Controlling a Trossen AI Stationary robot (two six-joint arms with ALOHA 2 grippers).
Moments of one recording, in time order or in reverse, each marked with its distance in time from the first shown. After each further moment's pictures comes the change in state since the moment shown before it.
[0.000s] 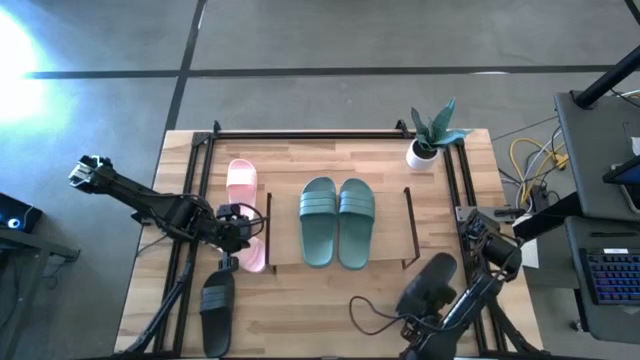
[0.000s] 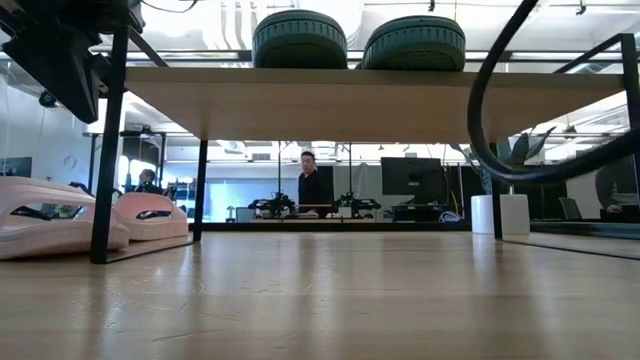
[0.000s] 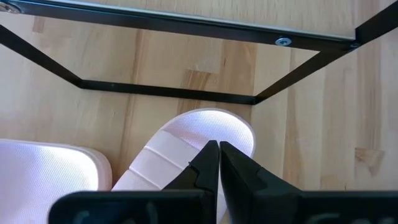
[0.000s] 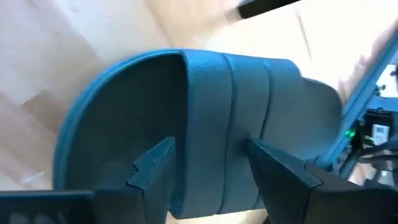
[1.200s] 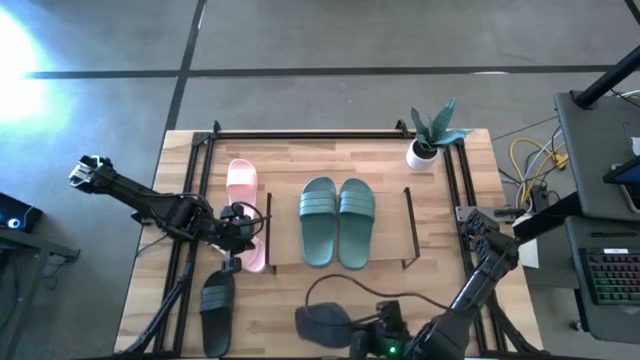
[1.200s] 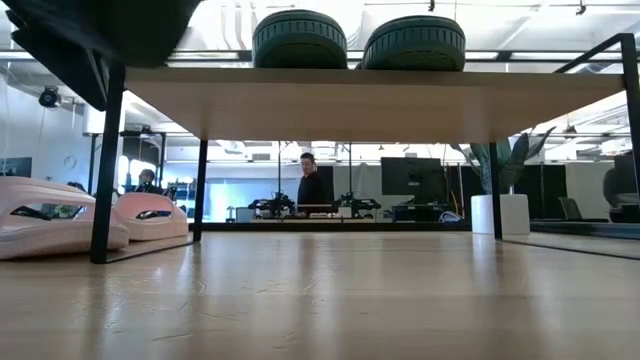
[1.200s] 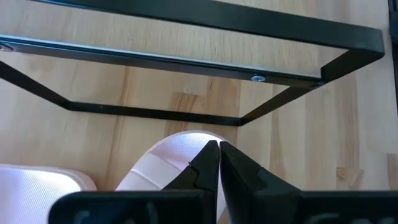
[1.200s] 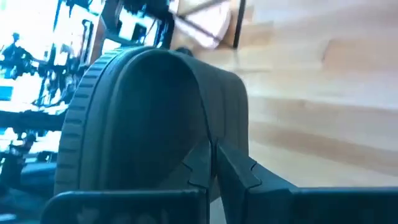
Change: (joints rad) left arm 0.000 0.002 0.003 0.079 0.001 -0.006; right arm -0.065 -0.035 0.475 0.485 0.743 0.586
